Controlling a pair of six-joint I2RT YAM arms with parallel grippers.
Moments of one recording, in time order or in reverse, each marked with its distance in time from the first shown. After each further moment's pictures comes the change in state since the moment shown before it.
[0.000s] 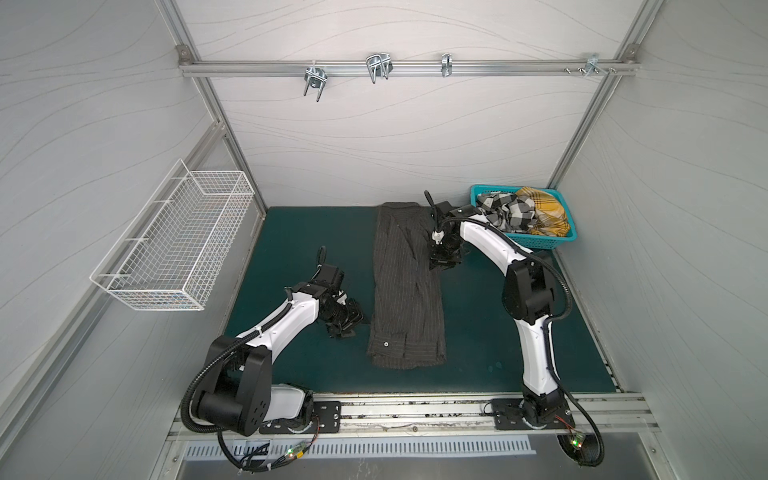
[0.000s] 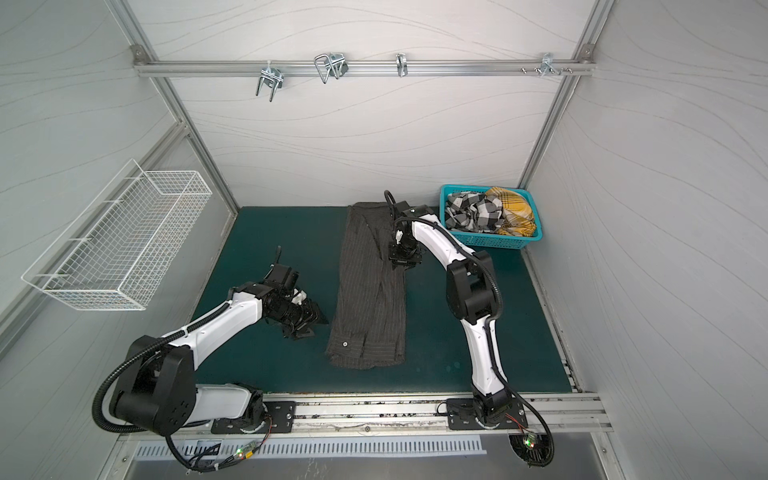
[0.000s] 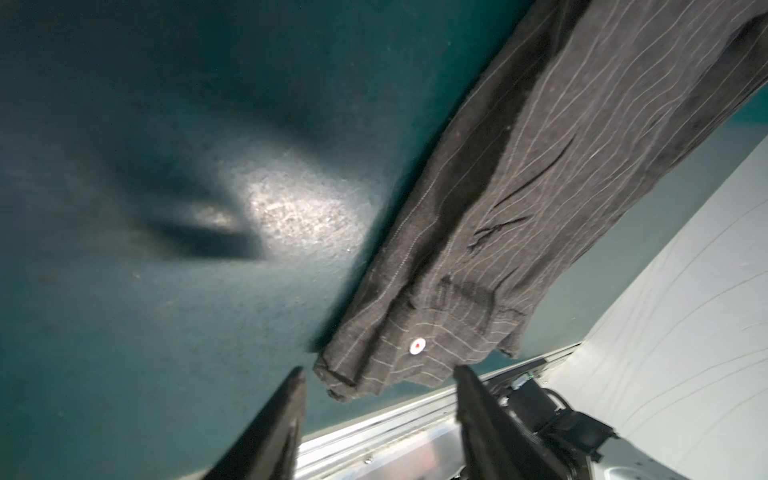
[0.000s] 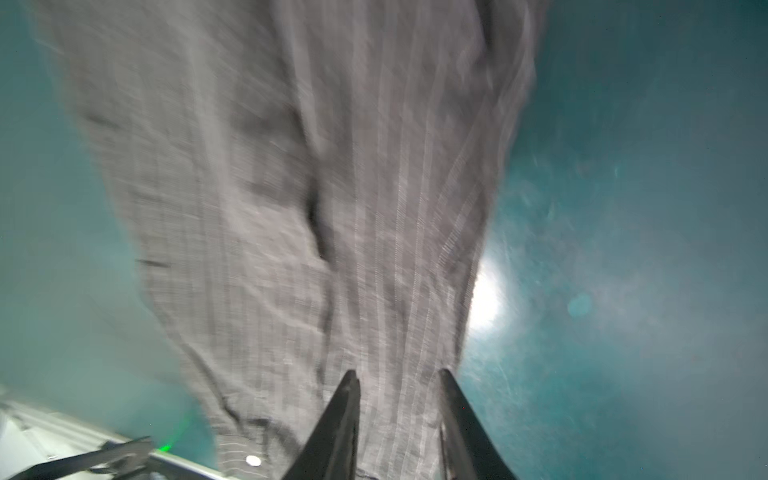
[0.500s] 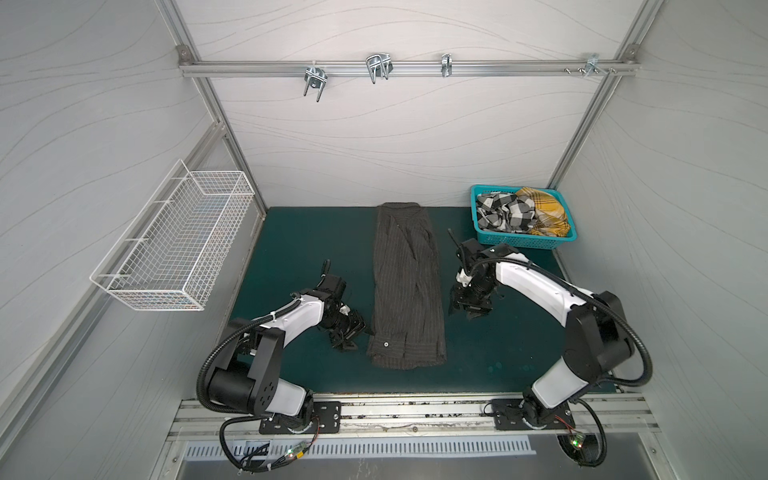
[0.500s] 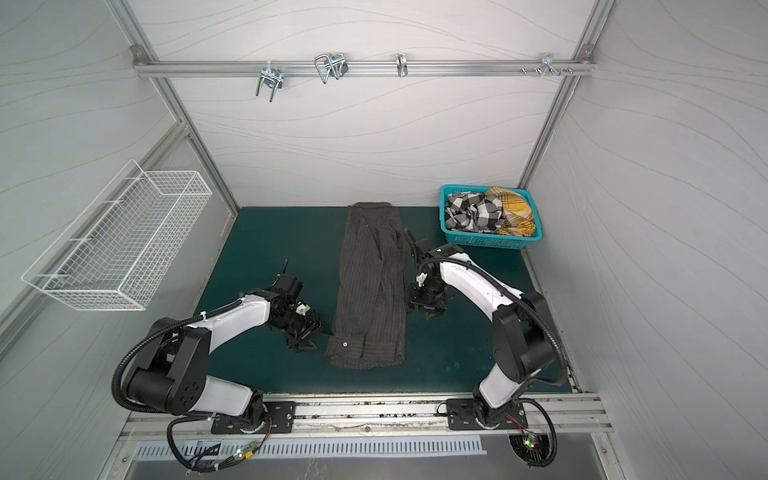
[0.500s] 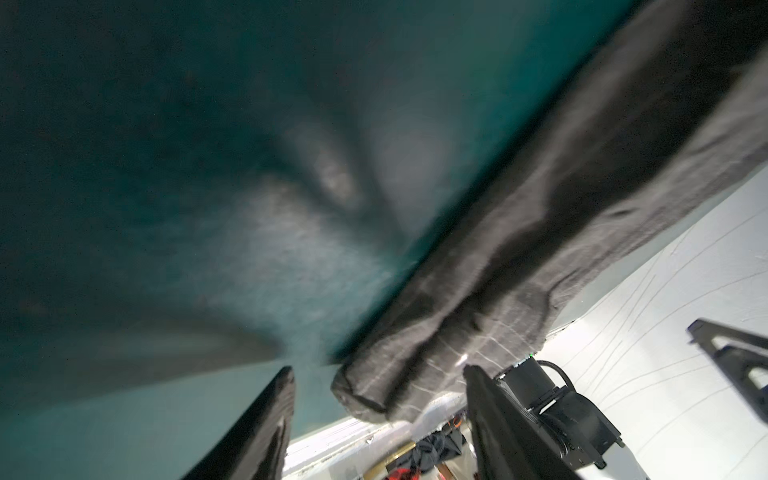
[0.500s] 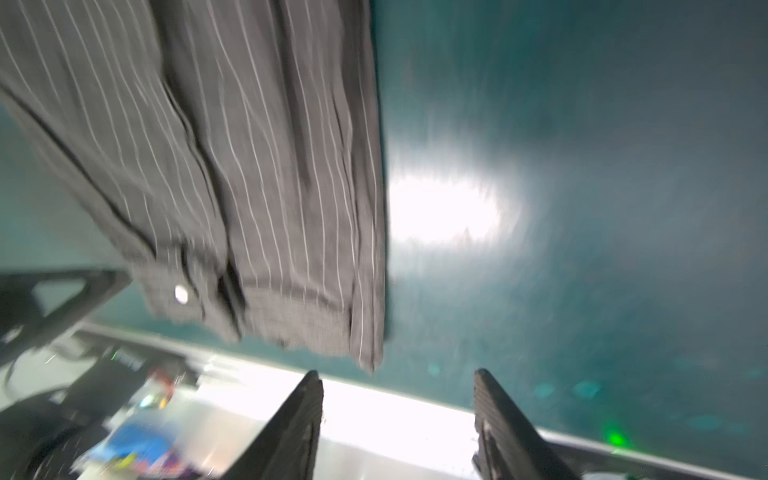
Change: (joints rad) left arm -0.011 0.106 -0.095 0.074 0.105 -0.015; right arm 0.021 -0.581 -0.737 0.083 -0.138 0.120
